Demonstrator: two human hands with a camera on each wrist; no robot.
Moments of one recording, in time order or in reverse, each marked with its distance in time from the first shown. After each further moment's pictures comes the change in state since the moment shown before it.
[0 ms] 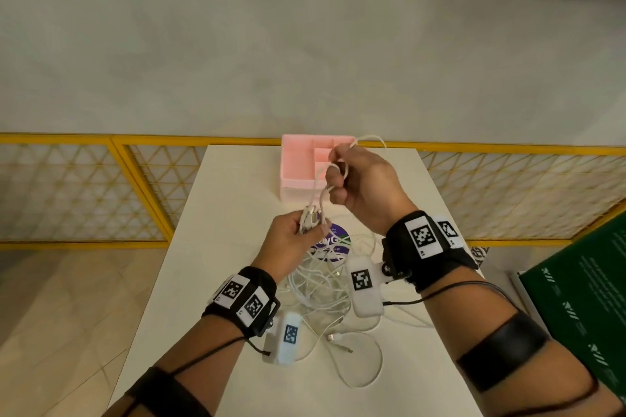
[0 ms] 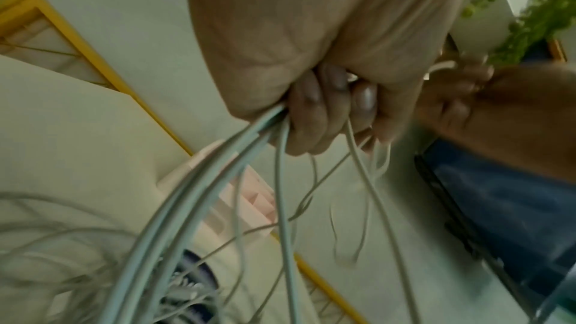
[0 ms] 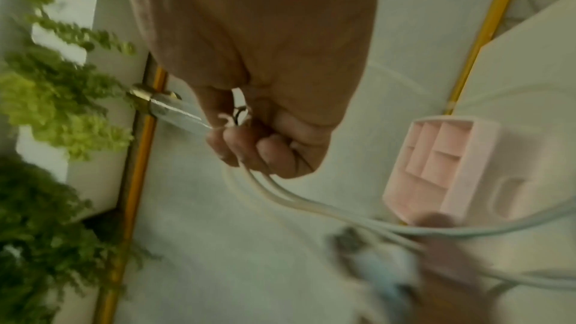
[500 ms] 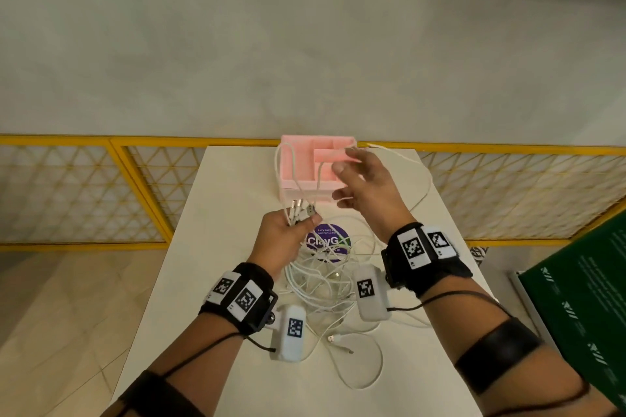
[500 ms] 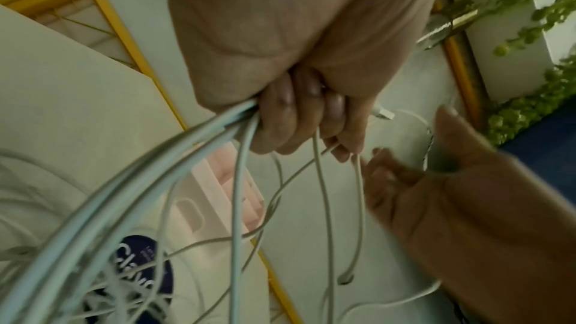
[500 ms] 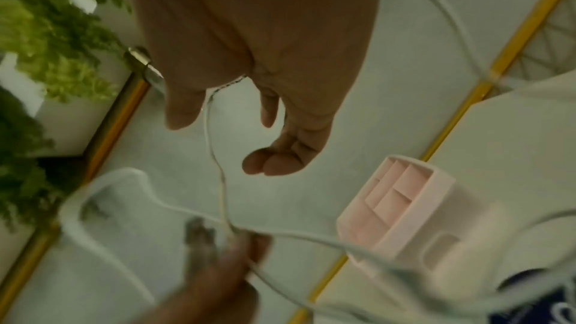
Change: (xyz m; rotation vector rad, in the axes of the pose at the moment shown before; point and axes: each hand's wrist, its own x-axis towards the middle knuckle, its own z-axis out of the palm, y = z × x) left_hand 0.001 0.014 -0.005 -0.164 0.100 -0.146; right_hand 0.005 0.026 -0.027 -0.314 0.149 -0.150
